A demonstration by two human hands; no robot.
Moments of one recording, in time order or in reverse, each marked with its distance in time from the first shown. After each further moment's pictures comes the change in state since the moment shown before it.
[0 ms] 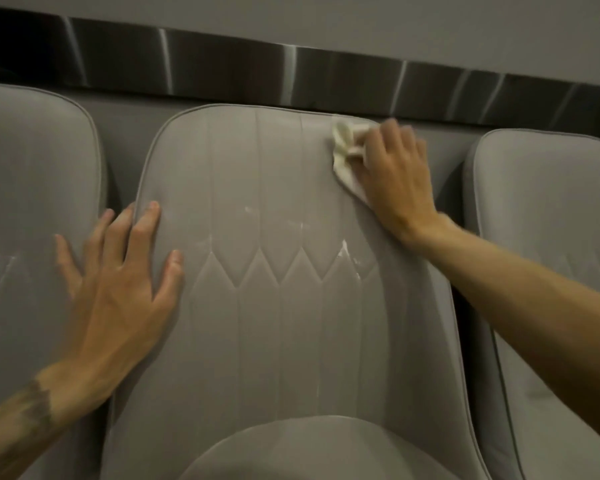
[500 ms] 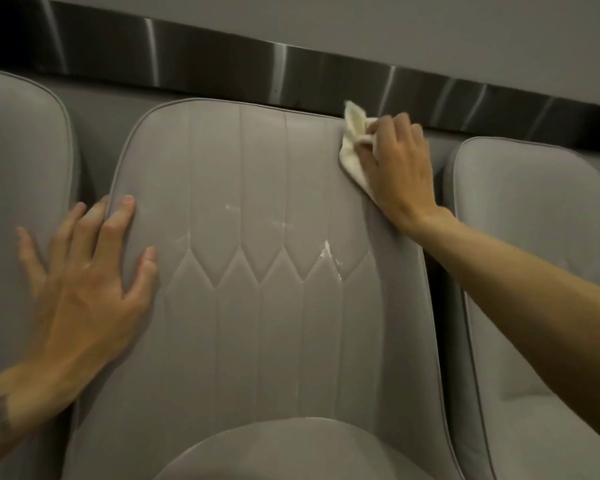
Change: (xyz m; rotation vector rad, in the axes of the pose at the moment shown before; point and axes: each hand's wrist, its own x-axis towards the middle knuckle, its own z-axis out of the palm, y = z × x) left_hand -0.001 0.002 0.006 -0.090 0.077 0.019; right_hand 0.008 0.024 -0.006 0.061 -0.014 0.108
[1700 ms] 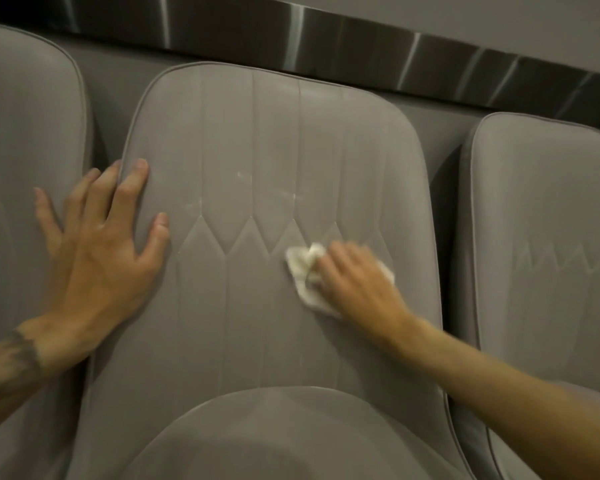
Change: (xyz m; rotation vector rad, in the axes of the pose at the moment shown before) left_hand -0.004 -0.011 0.008 0.132 0.020 -0.003; right_hand -0.169 -0.059 0.003 0.110 -0.132 -0.469
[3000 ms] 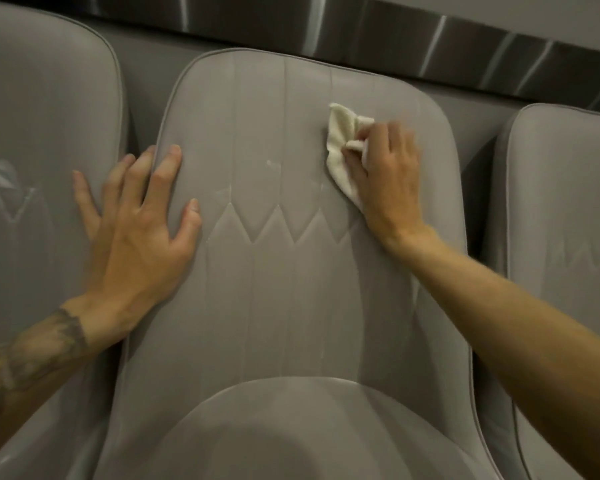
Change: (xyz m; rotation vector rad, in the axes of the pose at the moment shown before) left_hand -0.002 0.009 -0.010 -0.016 -0.023 -0.017; right_hand 0.111 0.039 -0.001 0.059 0.216 0.457
